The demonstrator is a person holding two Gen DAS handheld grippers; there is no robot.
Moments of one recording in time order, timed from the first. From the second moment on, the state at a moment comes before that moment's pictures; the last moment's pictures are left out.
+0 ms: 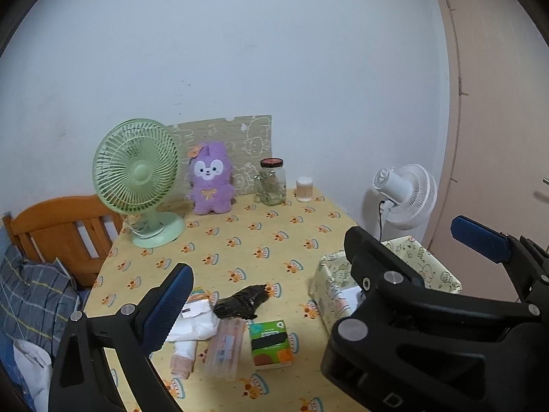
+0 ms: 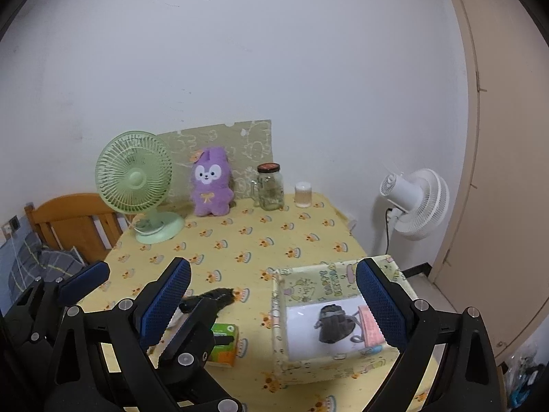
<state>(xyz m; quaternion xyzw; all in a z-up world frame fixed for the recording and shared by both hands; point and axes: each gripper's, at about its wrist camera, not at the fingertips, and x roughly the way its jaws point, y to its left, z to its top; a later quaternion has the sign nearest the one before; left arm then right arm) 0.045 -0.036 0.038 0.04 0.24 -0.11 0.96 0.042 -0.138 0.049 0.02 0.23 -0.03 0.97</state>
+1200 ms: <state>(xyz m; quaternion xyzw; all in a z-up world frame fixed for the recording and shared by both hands) 0.054 0.035 -0.061 0.01 0.28 -0.06 0.96 0.062 -0.061 -0.053 0.01 0.27 0.05 0.96</state>
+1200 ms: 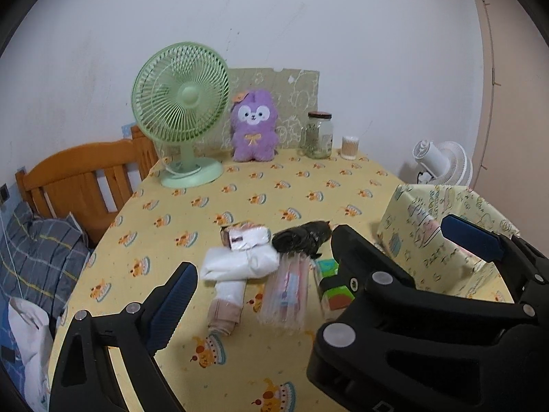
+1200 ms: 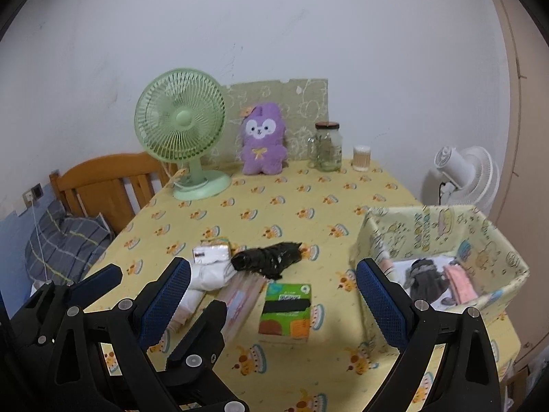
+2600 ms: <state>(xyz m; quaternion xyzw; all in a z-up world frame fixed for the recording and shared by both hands) 0.118 0.027 -0.141 0.01 0.42 -0.09 0.90 0.139 -0.063 -0.149 0.00 0.43 0.04 0.90</state>
